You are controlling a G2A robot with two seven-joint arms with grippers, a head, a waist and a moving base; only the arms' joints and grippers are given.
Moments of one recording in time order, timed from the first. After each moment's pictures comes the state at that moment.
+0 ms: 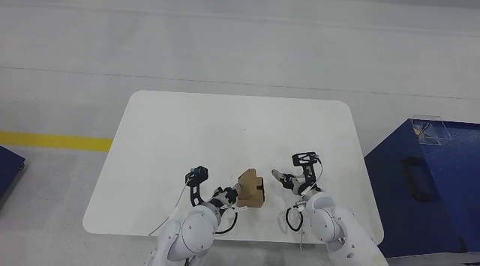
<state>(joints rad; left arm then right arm) 1.46 -1.58 -1.18 -1.78 0.83 0.51 -0.64 -1.39 -1.26 1.28 -1.56 -1.10 0.04 0.37</state>
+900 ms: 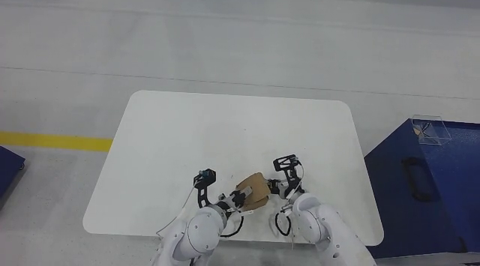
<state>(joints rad) 1.42 -1.57 -1.12 -1.71 0.77 0.52 -0.64 -1.34 -1.28 1.19 -1.52 -1.16 0.04 0.42</state>
